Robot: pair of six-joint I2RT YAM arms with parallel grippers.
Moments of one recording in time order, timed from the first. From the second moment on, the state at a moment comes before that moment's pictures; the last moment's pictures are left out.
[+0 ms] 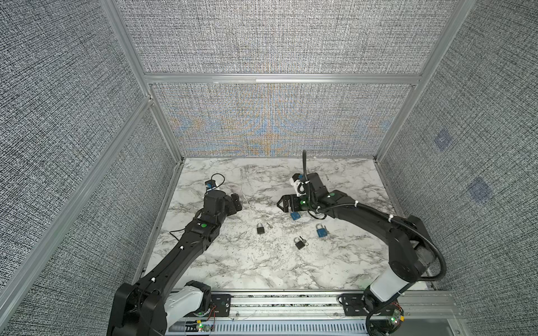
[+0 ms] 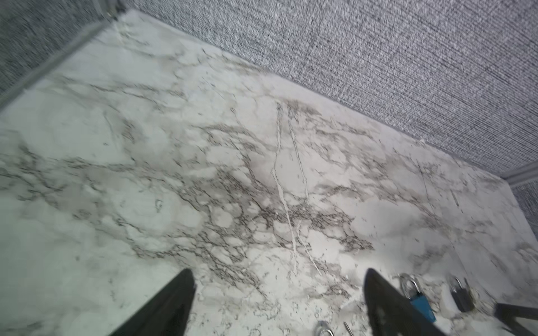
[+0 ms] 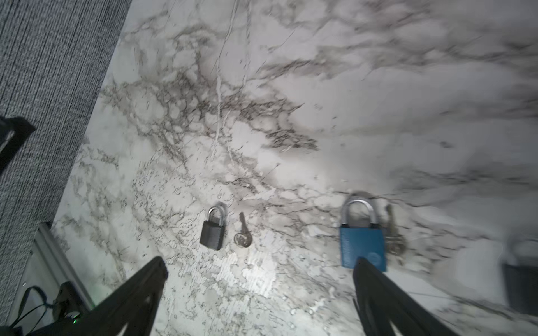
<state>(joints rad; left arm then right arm) -0.36 1.09 0.71 -0.15 -0.24 -0.51 0.58 1.62 1.20 -0.36 -0.16 0.41</state>
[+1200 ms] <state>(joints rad) 0.00 1.37 0.18 0.98 -0.26 -0.03 -0.01 1.46 0.26 0.89 0.28 0.06</state>
